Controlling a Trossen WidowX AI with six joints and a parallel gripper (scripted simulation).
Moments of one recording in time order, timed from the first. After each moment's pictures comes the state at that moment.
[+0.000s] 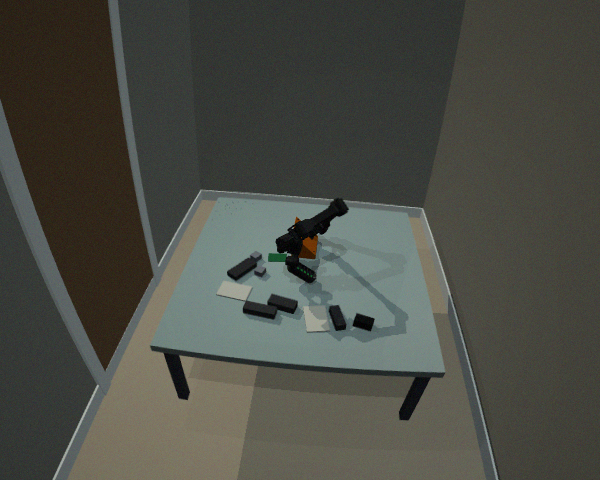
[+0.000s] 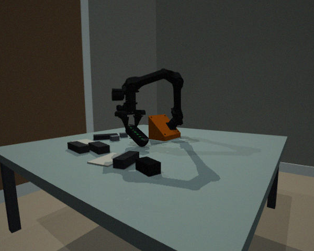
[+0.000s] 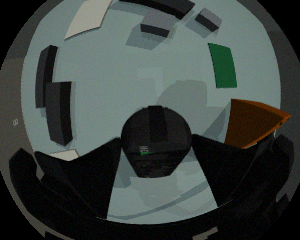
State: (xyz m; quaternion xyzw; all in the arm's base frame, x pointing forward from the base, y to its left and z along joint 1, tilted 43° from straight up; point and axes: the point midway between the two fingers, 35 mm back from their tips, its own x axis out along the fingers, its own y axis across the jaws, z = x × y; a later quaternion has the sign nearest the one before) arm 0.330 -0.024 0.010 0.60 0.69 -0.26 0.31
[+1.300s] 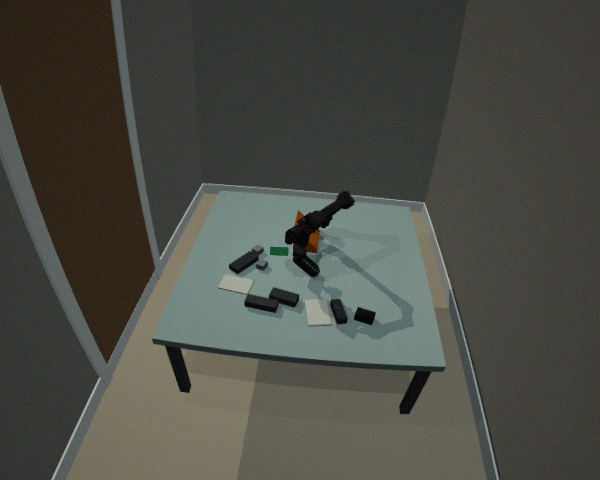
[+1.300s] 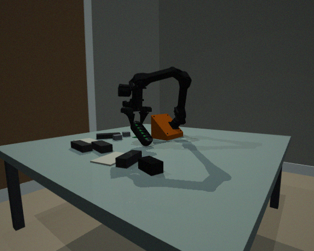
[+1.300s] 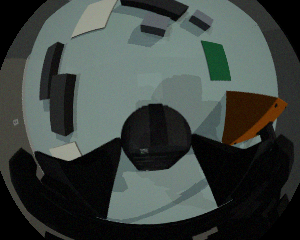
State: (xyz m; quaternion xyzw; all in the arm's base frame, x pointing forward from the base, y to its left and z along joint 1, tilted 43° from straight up) arm 0.328 -0.016 0.038 0.59 0.68 -0.28 0.33
